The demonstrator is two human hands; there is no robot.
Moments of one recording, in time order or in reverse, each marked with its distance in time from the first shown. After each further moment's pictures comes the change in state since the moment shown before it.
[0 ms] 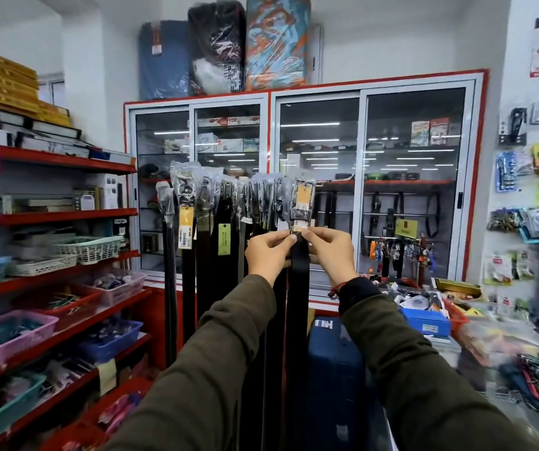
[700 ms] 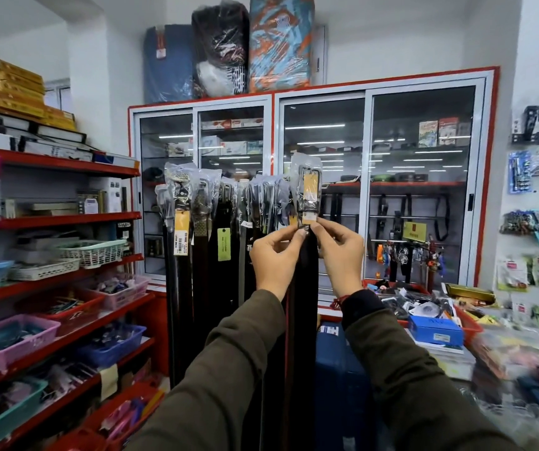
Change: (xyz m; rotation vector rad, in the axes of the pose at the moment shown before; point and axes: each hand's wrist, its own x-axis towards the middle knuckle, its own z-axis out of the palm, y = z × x) left_hand 0.007 -0.011 0.018 0.024 0.120 0.264; right_hand 0.008 0.002 -0.002 0.163 0.103 -0.200
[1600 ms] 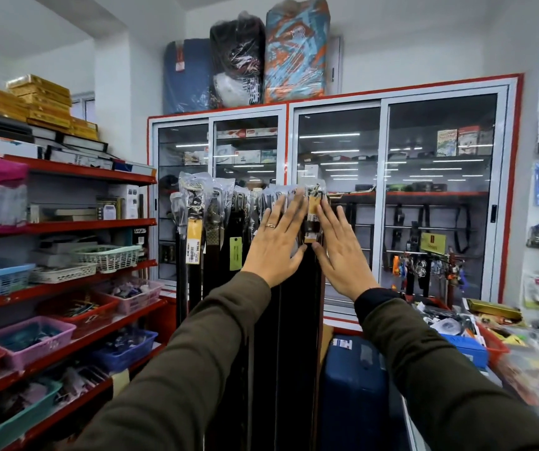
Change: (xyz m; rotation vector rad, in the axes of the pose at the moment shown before) left_hand 0.064 -0.003 -0.031 1.246 -0.316 0.806; right_hand 0.047 0.037 -0.007 -0.922 -0.393 -0.672
